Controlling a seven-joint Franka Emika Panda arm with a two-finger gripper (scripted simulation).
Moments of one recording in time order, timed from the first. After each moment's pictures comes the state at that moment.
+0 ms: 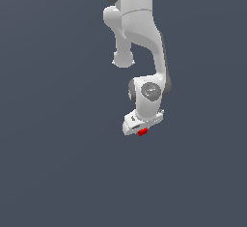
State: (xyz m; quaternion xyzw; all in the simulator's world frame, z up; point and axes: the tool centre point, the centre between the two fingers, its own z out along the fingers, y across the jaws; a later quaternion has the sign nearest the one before) arm 0.009 0.093 0.020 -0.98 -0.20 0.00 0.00
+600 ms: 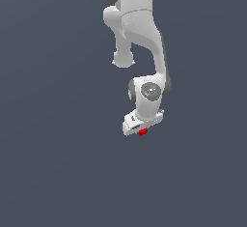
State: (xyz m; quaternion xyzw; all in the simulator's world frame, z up) arm 0.009 0.092 0.020 -0.98 -0.20 0.00 0.00
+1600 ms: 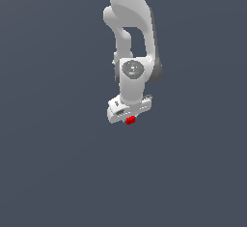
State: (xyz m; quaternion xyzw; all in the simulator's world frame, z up) arm -0.017 0.029 0.089 -0.98 -0.20 0.00 0.00
